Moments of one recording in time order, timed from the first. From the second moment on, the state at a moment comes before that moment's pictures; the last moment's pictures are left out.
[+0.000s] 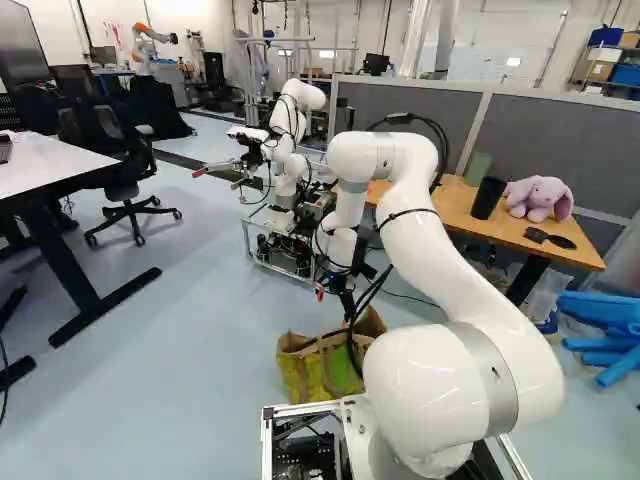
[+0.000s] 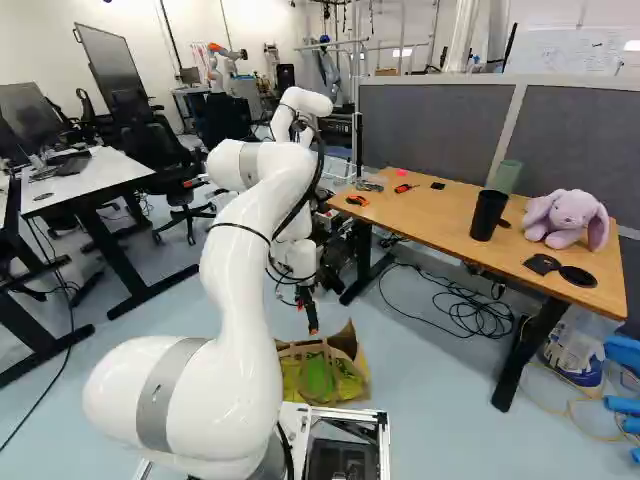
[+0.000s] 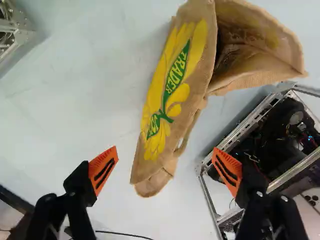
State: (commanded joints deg) arm 0.0 -66.7 -70.6 22.1 -11.6 39.8
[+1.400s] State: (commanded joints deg) arm 0.0 -82.3 -83.8 22.1 -11.6 61.4
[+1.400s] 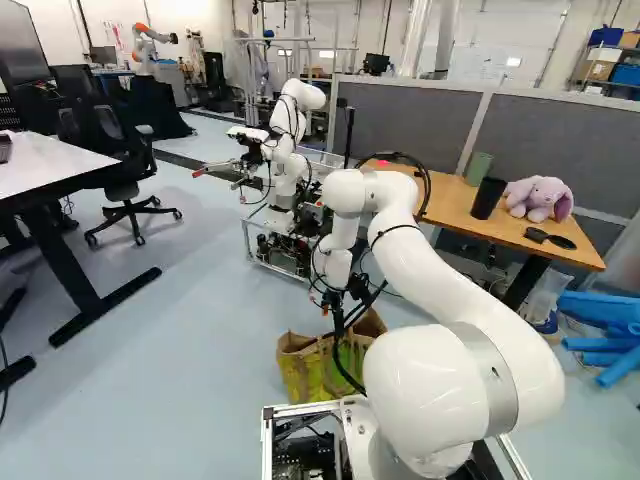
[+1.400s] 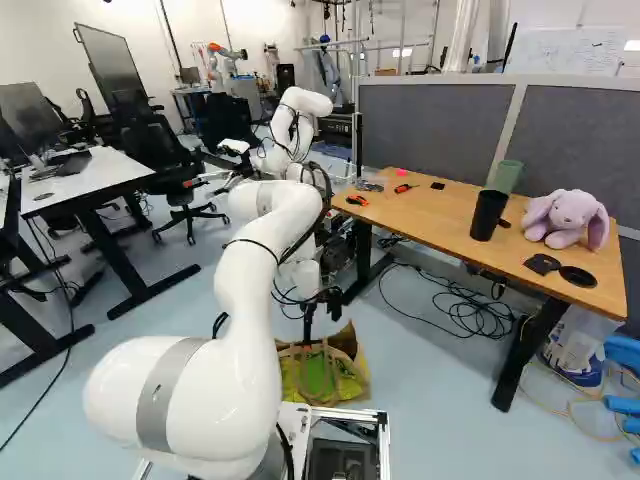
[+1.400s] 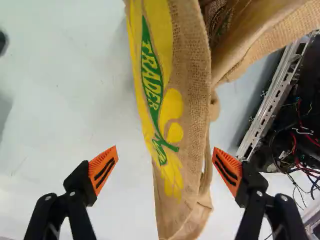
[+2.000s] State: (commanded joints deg) arm 0.0 -88.9 -90.1 22.1 -11.6 61.4
